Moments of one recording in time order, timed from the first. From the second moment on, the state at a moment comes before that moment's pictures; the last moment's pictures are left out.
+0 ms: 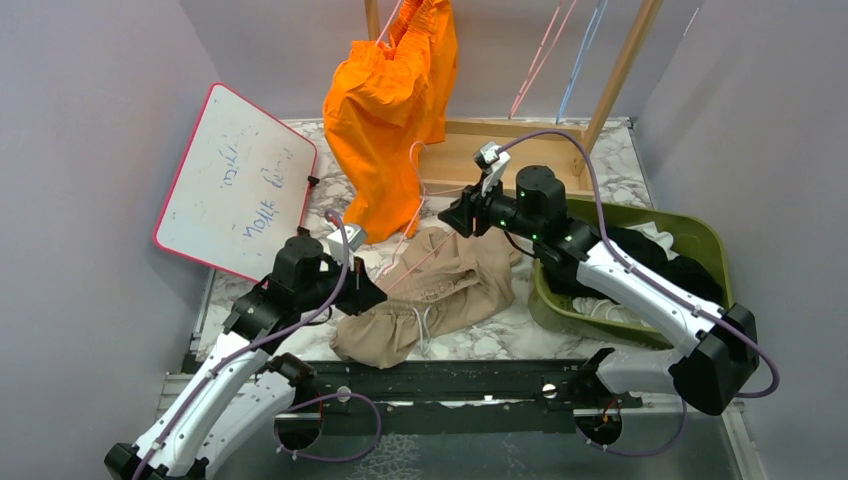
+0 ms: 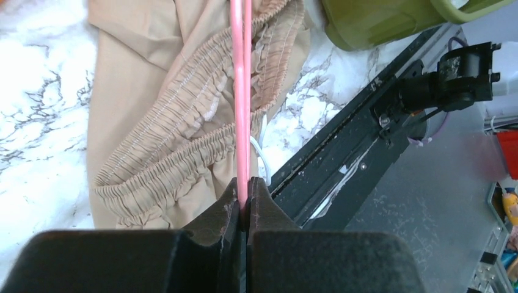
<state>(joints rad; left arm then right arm) -0.52 0.64 0.68 -0.62 0.44 -0.34 0.68 1.27 1.04 -0.02 -0.27 0.14</state>
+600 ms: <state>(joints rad) -0.52 0.82 0.97 -0.62 0.22 -0.29 0.69 0.83 0.76 -0.07 0.04 0.36</state>
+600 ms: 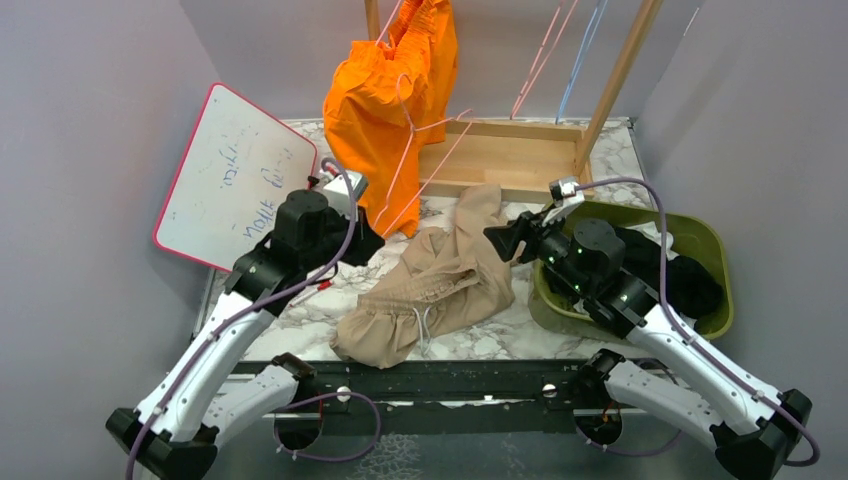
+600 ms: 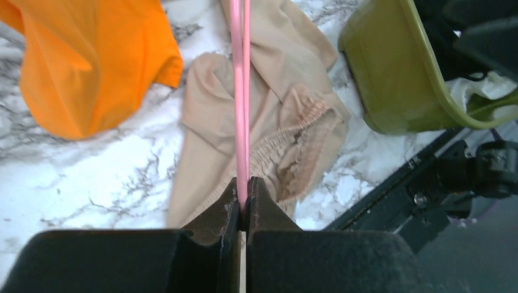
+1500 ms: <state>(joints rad) -0.65 1.53 1.74 -0.58 -0.01 -0.19 0.68 0.80 0.64 -0.13 0.09 0.58</state>
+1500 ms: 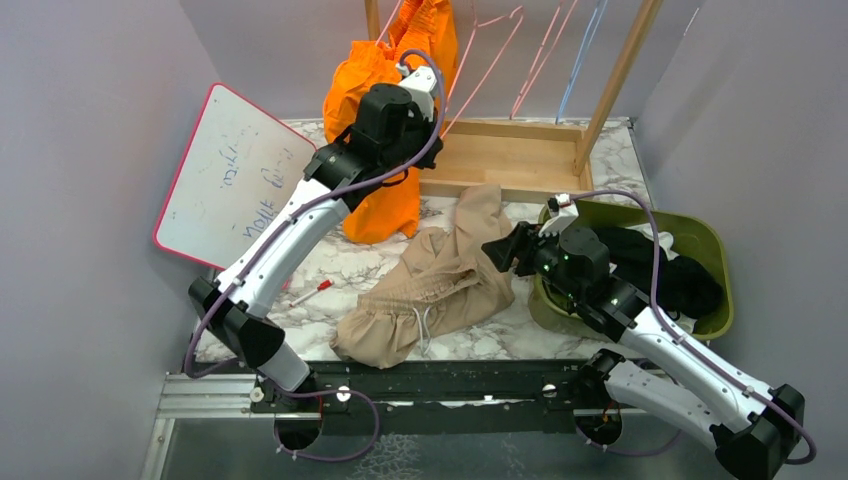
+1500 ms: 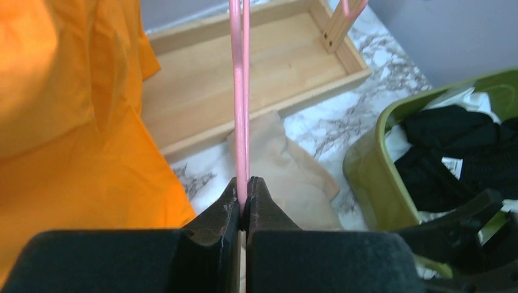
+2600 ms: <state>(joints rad) -0.68 2.00 2.28 -0.58 0.01 -0.24 0.68 0.81 0.59 -0.12 0.05 0.61</state>
